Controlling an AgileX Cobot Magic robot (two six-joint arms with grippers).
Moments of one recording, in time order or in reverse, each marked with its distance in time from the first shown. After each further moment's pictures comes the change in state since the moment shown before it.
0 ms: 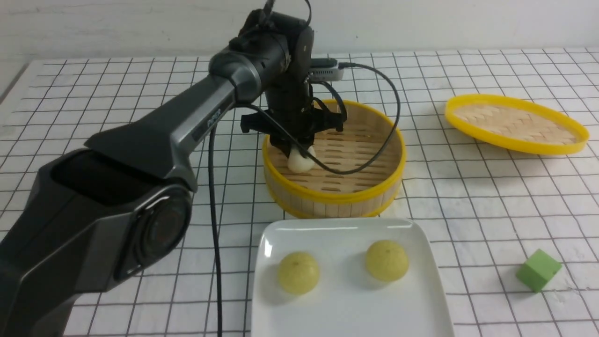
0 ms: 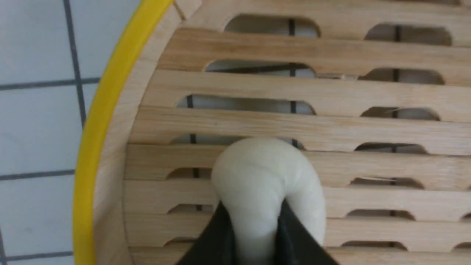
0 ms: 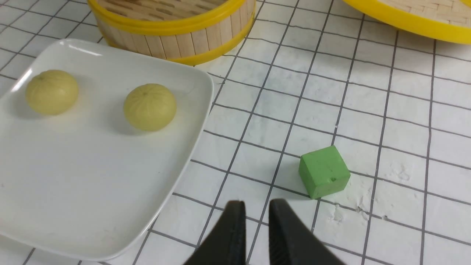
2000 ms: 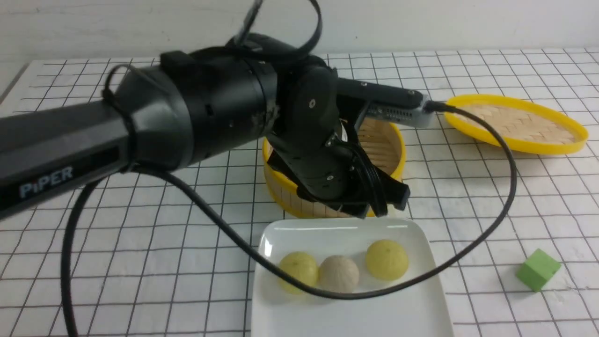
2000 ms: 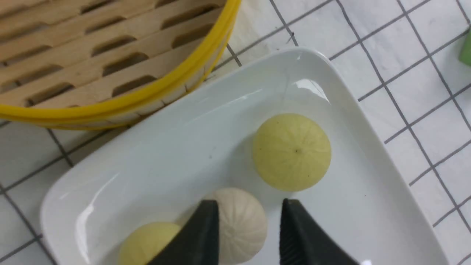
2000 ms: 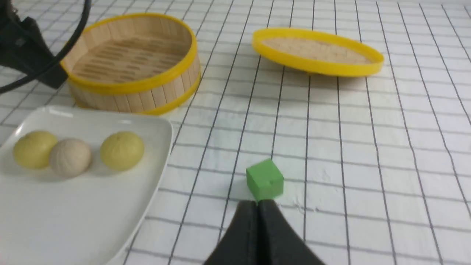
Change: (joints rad) right arm 0.000 -0.374 -0.069 -0.175 0.170 0.235; left arm -0.288 -0.717 0.924 -0.054 -0.399 0.181
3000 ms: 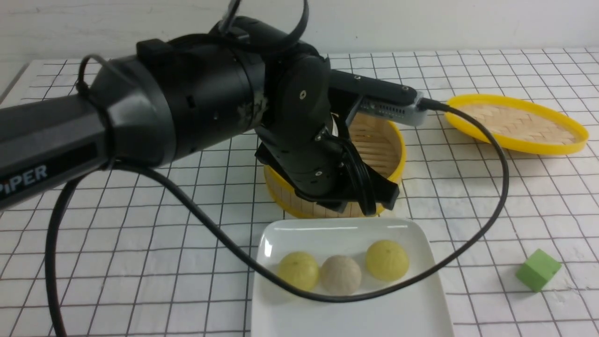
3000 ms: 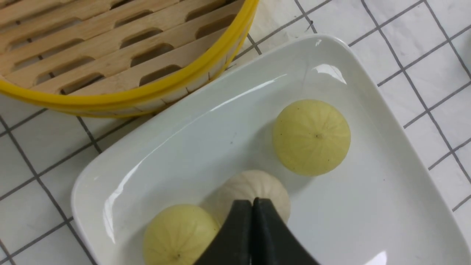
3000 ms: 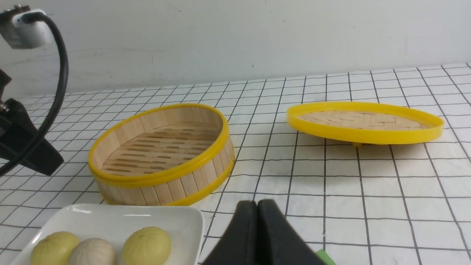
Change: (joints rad) right arm 0.000 0.001 0.288 0.119 -0.473 0.000; left arm 0.000 -0.017 0.000 0.029 0.039 0.004
